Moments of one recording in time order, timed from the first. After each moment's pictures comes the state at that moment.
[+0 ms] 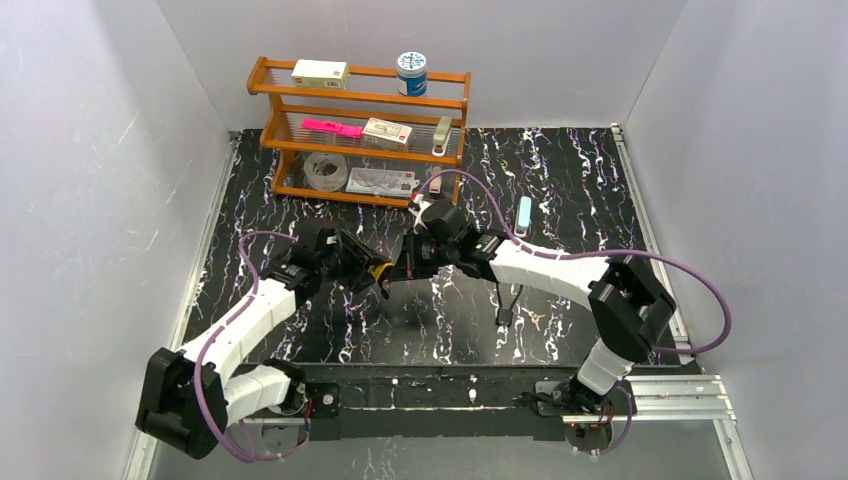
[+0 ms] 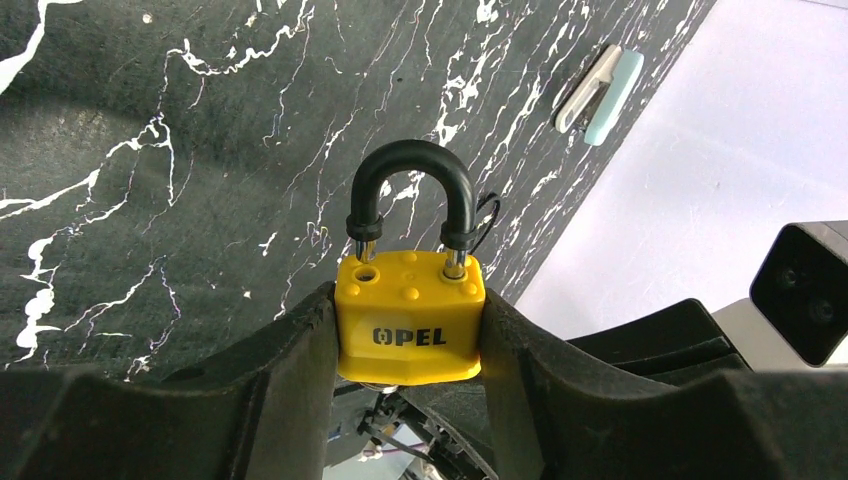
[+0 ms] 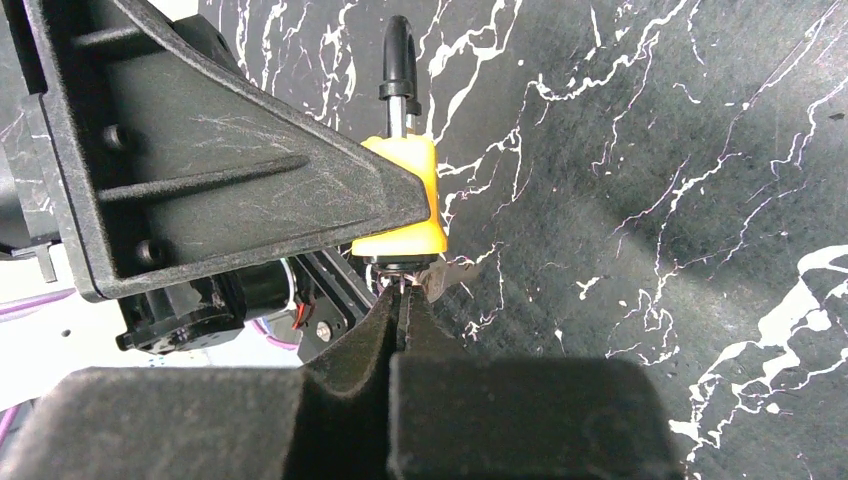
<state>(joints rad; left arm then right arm) -0.41 1.10 0.66 -0.35 0.25 -1.31 0.92 1.64 1.11 -0.11 -0.31 0.79</state>
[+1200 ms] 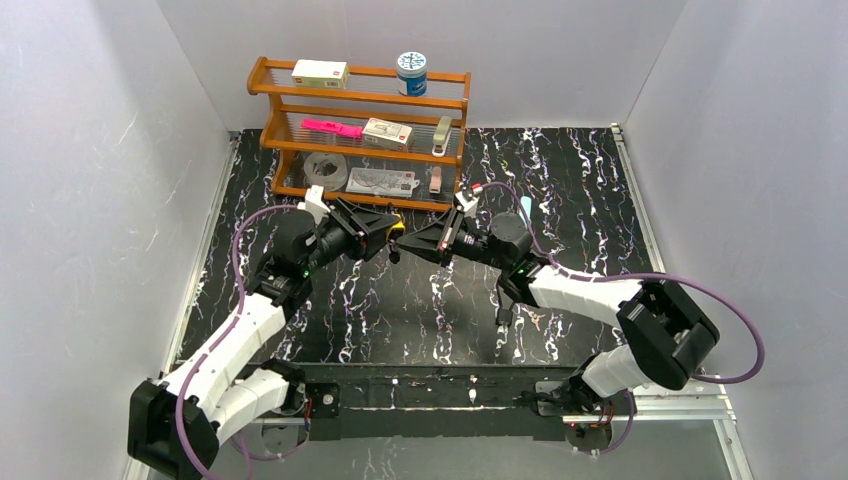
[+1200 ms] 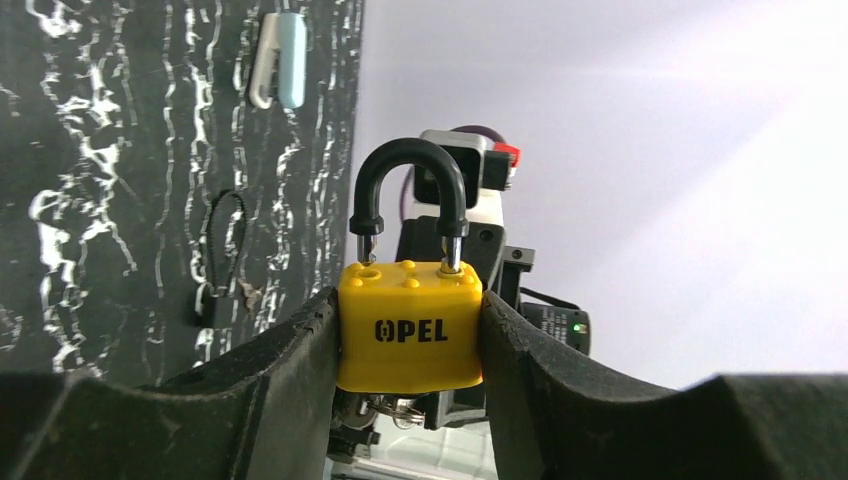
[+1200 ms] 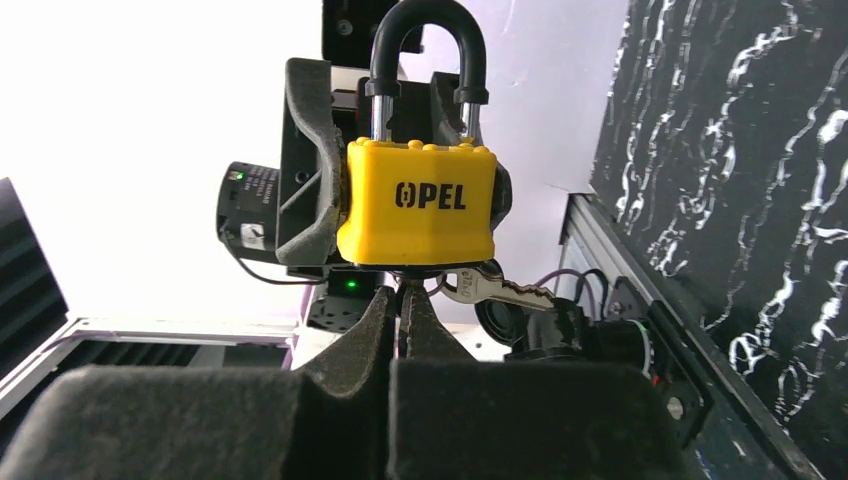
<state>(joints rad) -0.41 0.96 0.66 0.06 0.37 -1.39 0.80 1.44 0.71 0.77 -0.46 1.56</state>
